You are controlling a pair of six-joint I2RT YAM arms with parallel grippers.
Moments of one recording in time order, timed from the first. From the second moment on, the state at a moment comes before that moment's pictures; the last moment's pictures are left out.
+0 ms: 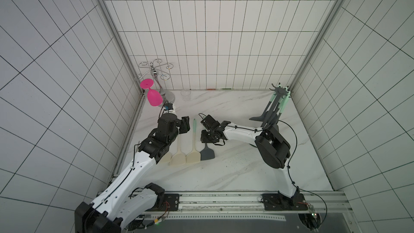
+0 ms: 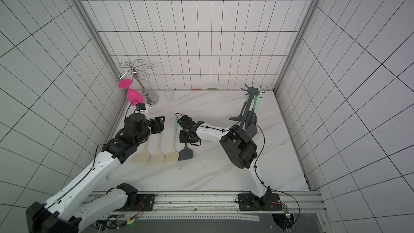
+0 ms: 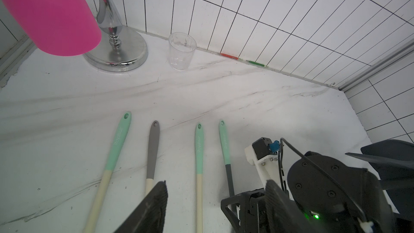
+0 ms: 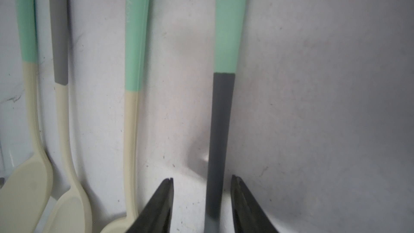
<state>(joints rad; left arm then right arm) -0.42 0.98 0.85 -0.36 -0.16 -0.50 0.86 2.10 1.48 -0.44 -0.05 0.76</state>
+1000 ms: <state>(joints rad) -0.79 1.49 1.21 -0.10 0.07 -0.35 0.73 0.94 1.41 -0.84 0.37 0.21</state>
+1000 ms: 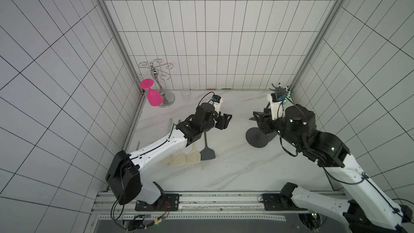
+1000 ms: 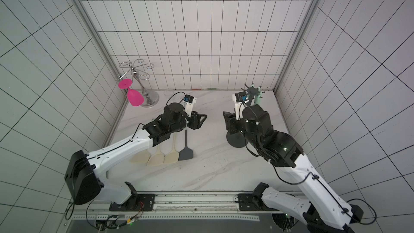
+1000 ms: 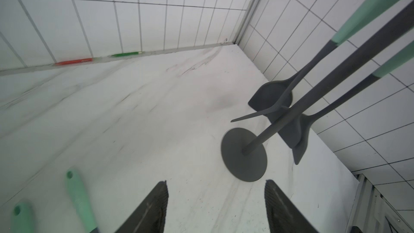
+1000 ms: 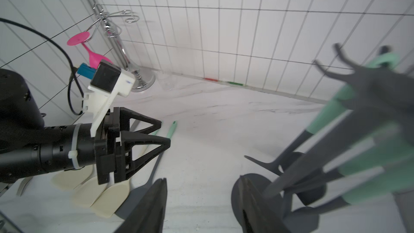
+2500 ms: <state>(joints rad) -0.94 2.08 1.83 0.22 0.26 -0.30 -0.08 0.94 0.90 -0.39 -0.23 0.31</state>
